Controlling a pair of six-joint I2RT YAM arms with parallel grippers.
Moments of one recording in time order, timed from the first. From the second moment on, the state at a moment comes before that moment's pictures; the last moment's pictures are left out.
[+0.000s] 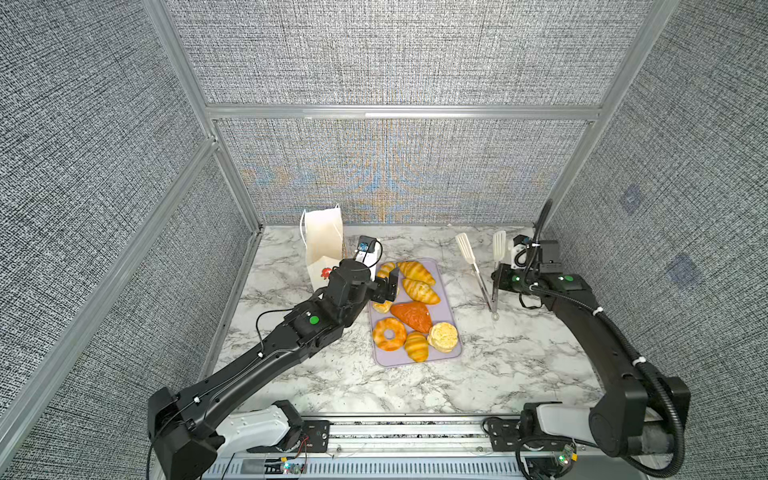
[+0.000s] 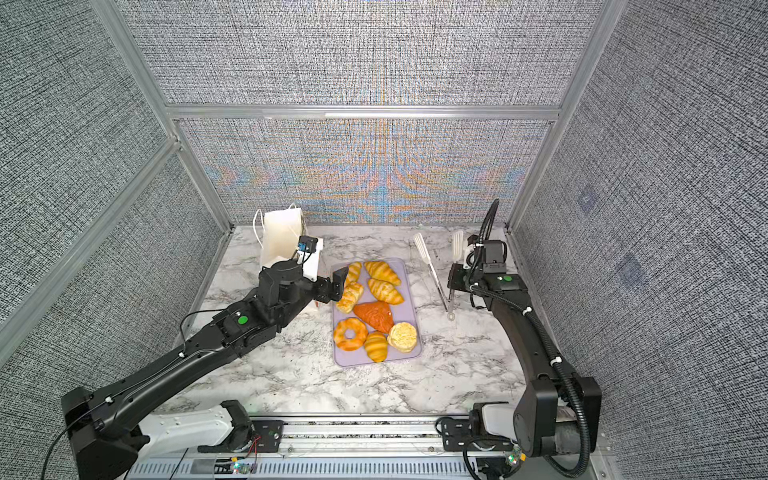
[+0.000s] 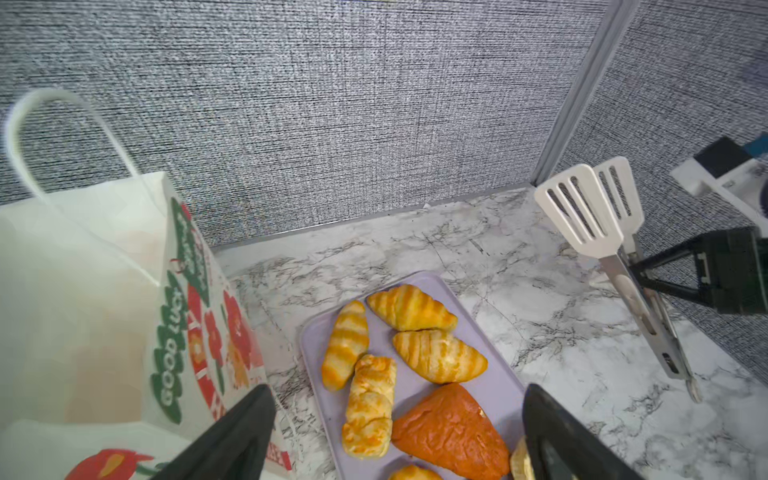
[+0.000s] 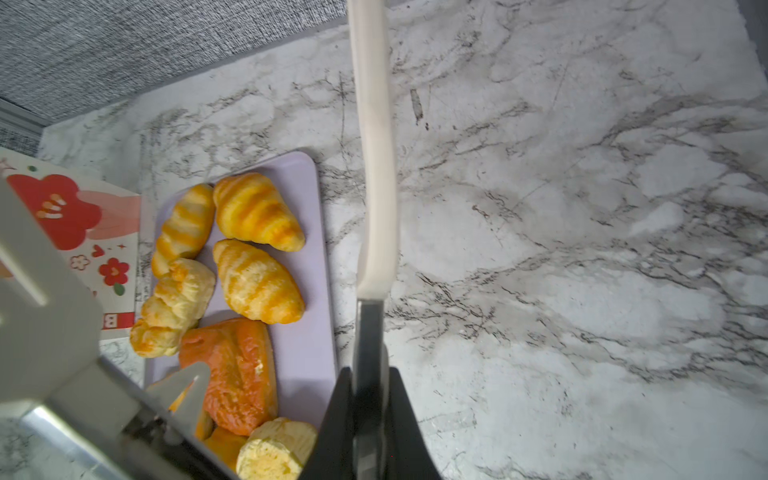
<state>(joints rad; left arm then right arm) -0.86 1.17 1.07 -0.24 -0.33 -0.21 0.06 1.30 1.11 -0.60 -0.20 0.26</state>
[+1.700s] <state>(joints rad) -0.61 1.69 1.32 0.28 0.85 -0.25 0.17 1.56 1.36 -0.48 -0.88 0.30</state>
